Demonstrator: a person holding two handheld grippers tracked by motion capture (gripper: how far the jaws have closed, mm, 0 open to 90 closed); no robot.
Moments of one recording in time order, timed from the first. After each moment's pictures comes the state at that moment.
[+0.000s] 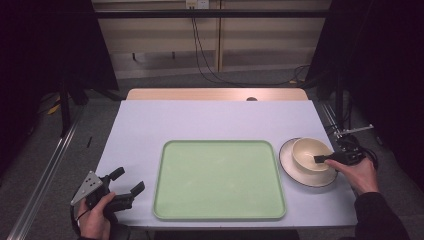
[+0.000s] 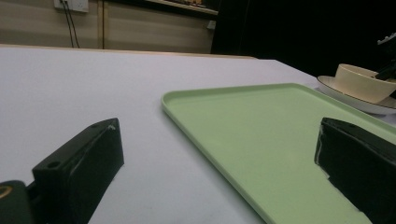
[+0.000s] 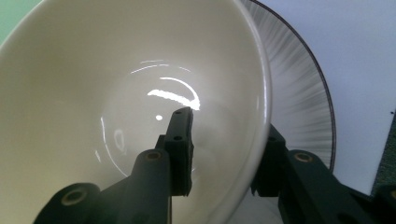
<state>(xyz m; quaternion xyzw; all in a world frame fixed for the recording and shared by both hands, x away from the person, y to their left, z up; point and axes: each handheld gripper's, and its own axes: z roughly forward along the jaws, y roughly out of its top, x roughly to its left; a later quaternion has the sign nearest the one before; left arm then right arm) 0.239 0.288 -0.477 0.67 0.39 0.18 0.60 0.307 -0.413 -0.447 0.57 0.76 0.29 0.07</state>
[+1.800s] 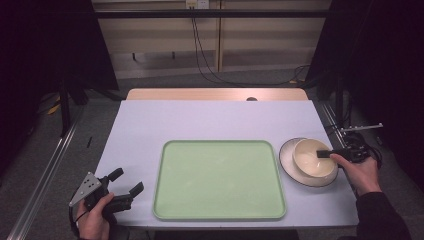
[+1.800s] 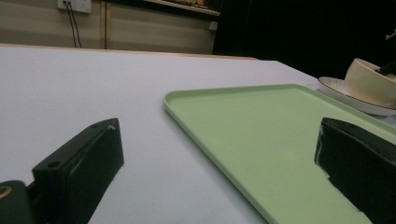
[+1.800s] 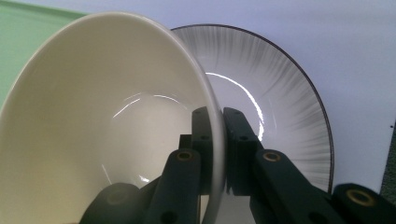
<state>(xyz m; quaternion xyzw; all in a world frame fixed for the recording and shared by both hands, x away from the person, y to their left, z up) 0.236 0.290 -0.477 0.67 0.39 0.19 0.61 0.304 -0.418 -0.434 0.58 0.74 0.34 0.06</state>
